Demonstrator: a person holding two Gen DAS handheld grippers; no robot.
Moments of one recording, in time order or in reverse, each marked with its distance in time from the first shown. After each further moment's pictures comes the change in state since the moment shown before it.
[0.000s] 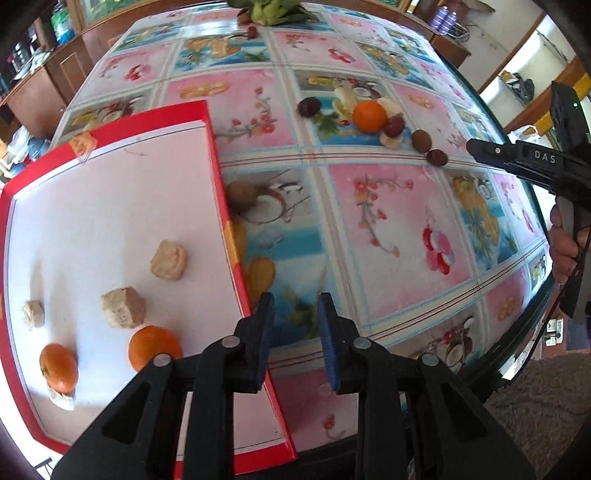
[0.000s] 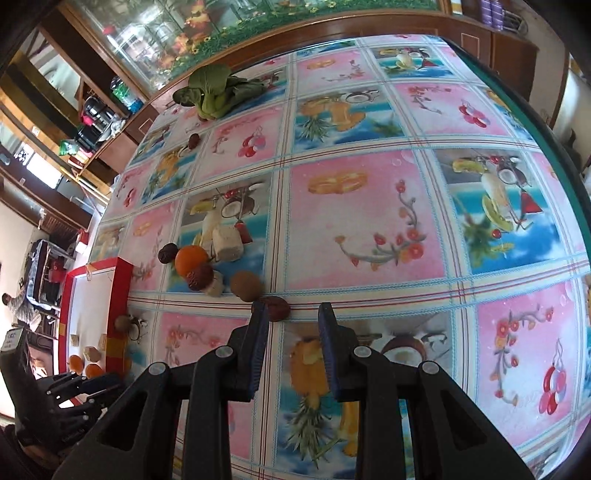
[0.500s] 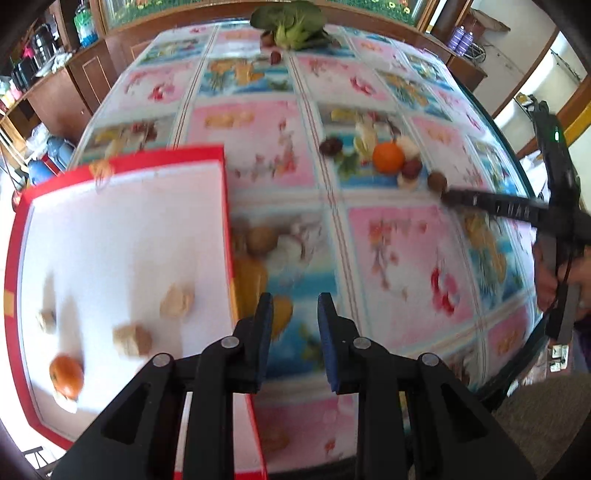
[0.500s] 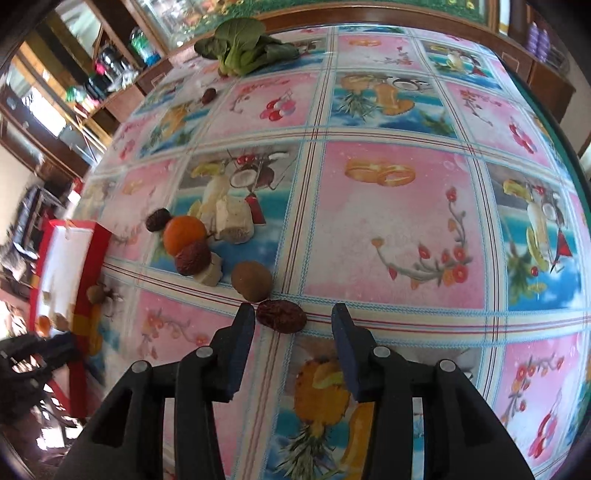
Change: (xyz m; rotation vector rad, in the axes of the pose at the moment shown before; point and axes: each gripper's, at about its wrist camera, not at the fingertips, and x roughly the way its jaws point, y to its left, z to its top) left arm -0.011 0.000 0.027 -0.055 -0.077 0.052; right arm 0.041 0.020 0.008 -0.176 0.099 -0.070
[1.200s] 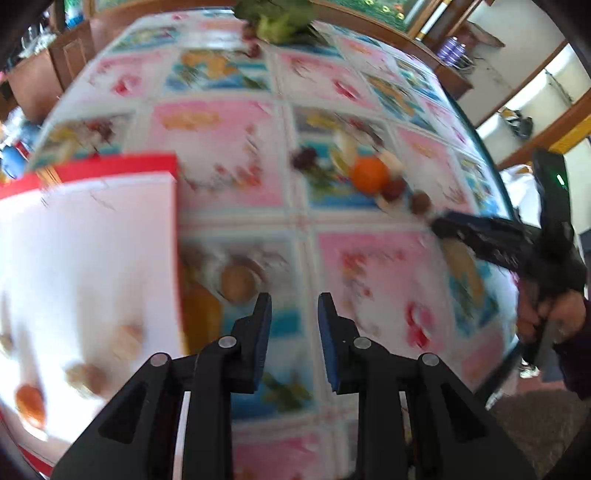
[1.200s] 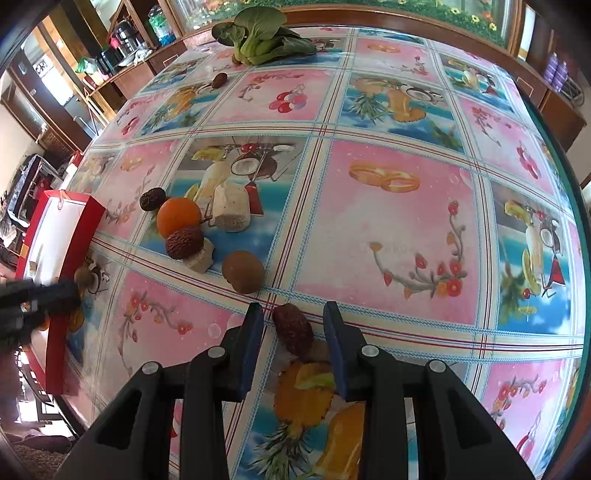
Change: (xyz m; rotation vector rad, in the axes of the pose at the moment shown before) left arm 0.023 -0.005 0.014 -0.040 0.034 -0.157; right arm -0.001 0.001 -0.005 -0.100 0.008 -0.033
